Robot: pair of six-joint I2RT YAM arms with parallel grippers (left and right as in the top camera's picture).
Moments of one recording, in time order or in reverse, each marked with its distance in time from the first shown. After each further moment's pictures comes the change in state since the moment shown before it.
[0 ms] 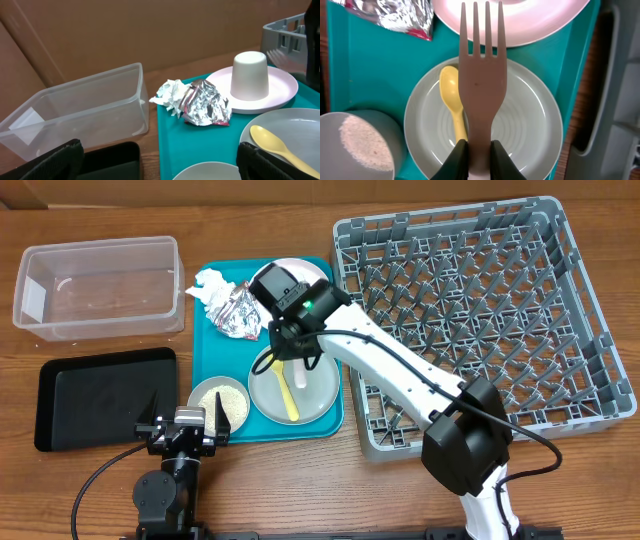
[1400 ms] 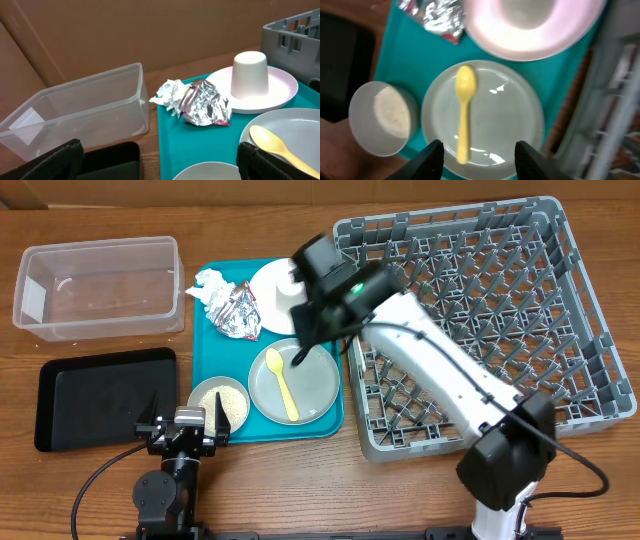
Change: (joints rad) left arm 0.000 0.000 0.000 0.000 0.000 0.000; right arm -0.063 -0.151 -0.098 0.057 -0.155 -0.229
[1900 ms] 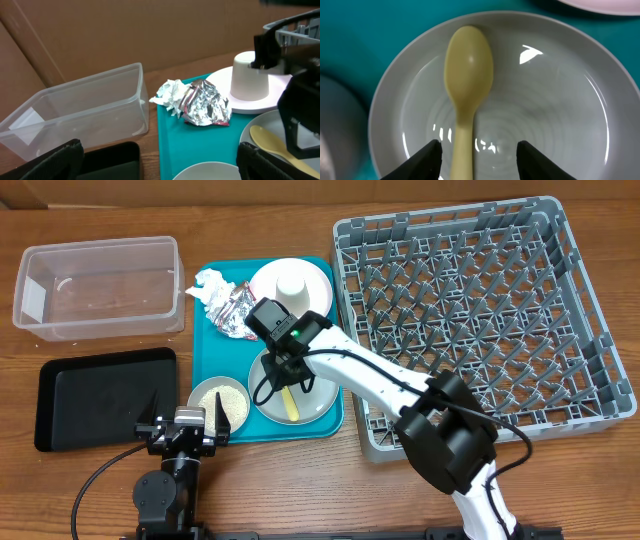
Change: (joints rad) left arm 0.000 0.000 0.000 0.000 0.000 0.000; right arm 0.117 0.211 -0.111 0.167 0.090 0.065
